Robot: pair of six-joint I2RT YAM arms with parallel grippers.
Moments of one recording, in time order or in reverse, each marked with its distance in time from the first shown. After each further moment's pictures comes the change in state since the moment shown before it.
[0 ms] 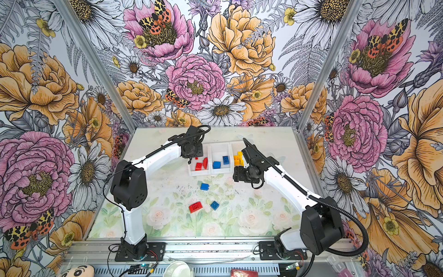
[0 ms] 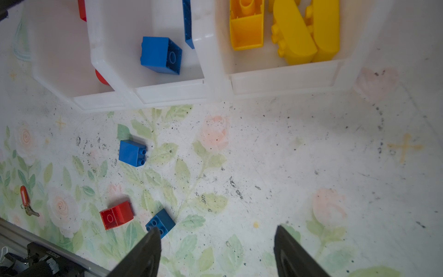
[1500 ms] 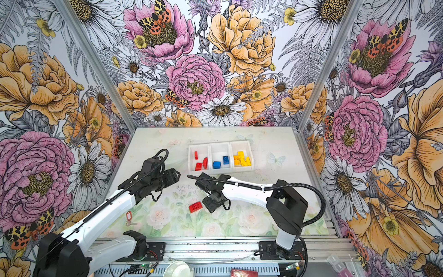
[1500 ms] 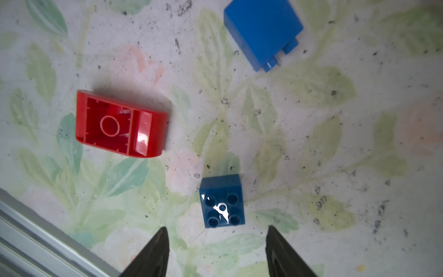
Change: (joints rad) left arm 0.157 -0.866 -0.916 0.246 0.249 -0.193; right arm 0.543 0.334 0.104 0.001 0.183 -0.185
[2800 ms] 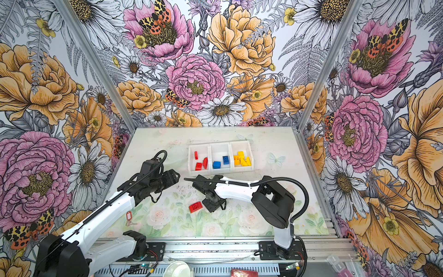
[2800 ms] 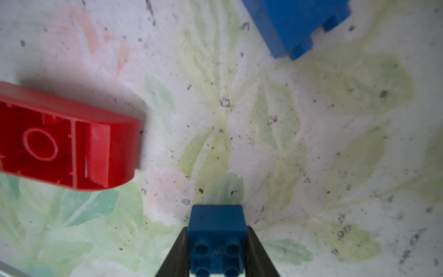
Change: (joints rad) left arm 0.016 -0.012 -0.029 0.016 0.023 -0.019; right arm 0.000 0.128 0.048 -0.016 0.008 -0.018
